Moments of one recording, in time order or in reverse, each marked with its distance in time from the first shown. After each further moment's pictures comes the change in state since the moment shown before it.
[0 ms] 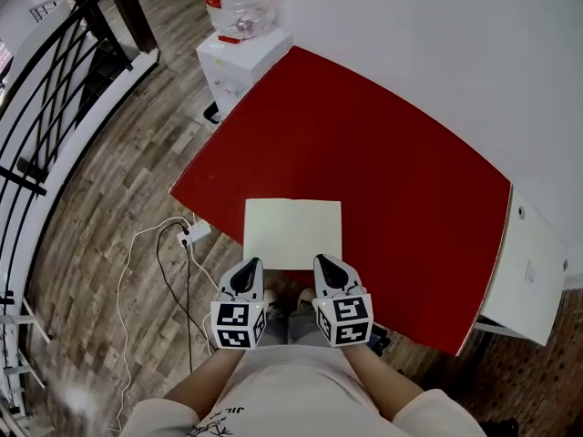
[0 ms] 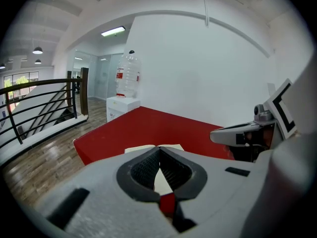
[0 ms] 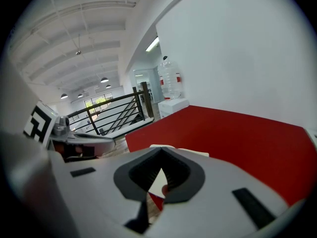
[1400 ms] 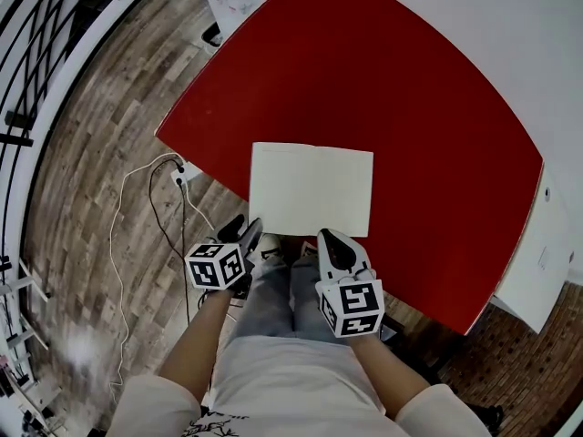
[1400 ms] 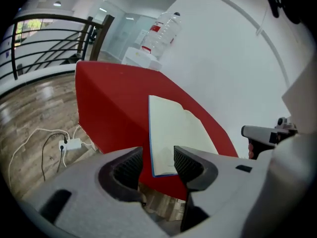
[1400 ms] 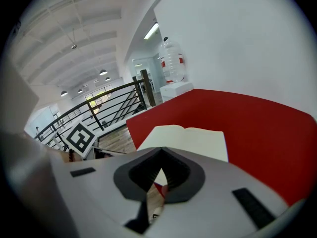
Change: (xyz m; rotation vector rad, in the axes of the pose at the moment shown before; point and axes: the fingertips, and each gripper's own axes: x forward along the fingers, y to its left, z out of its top) left arm 0.086 0.093 -0.156 -0.418 0.270 -0.119; right arm 0.068 0.021 -0.067 0.022 0.126 0.029
